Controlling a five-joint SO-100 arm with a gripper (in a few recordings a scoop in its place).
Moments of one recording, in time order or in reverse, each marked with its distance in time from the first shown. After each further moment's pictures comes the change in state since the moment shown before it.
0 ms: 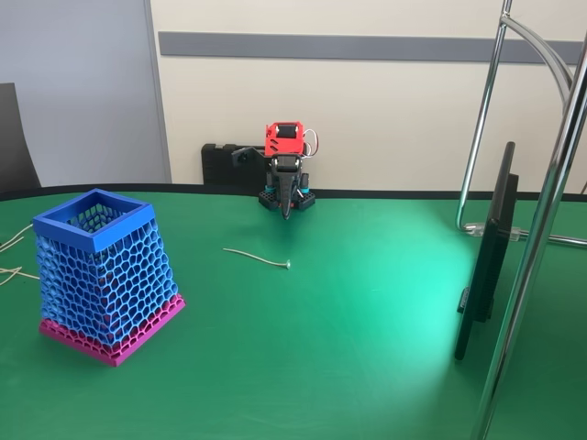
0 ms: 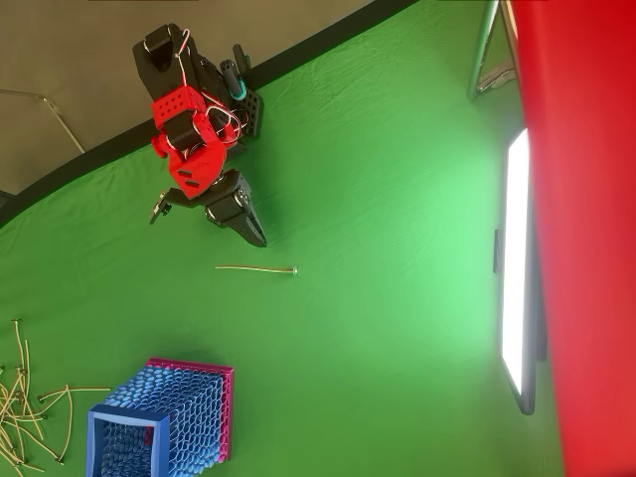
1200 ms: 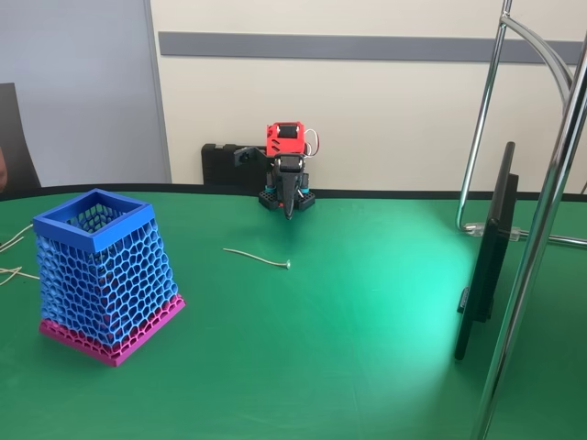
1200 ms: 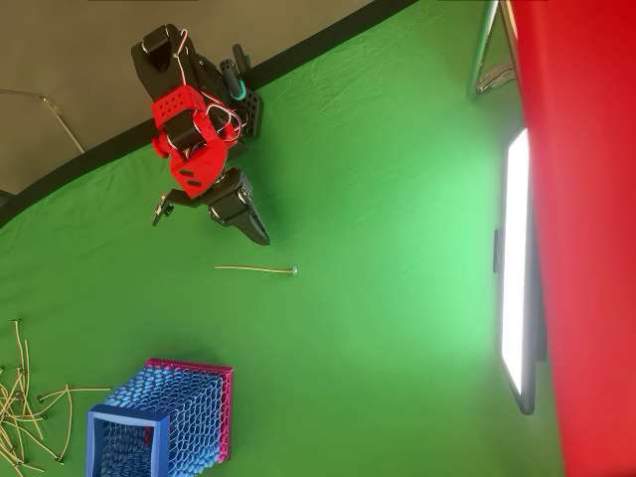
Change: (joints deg) arm -1.8 -0.4 -0.6 0.4 -2.7
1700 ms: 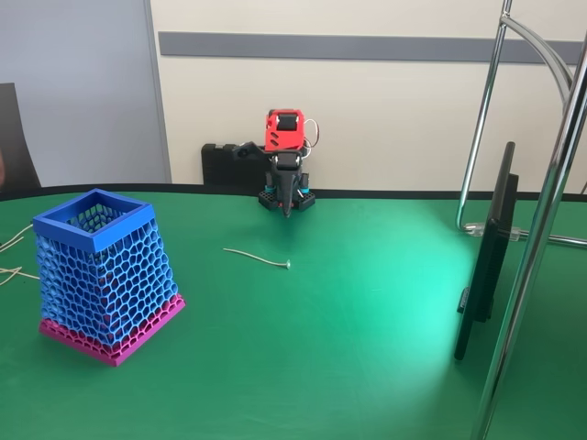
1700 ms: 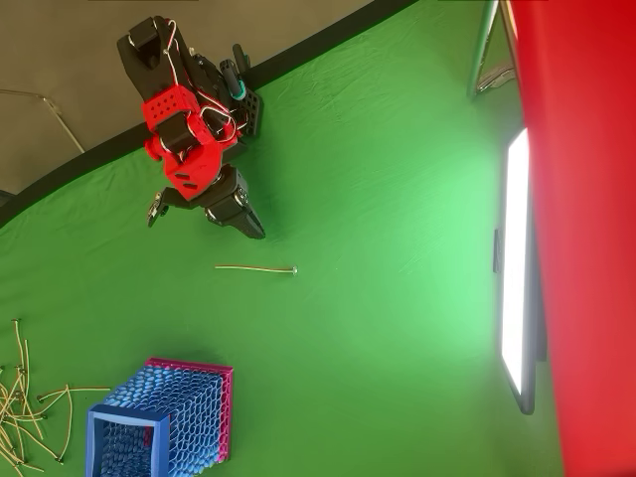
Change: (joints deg) arm 2.5 -20.4 -12.3 2.7 5.4
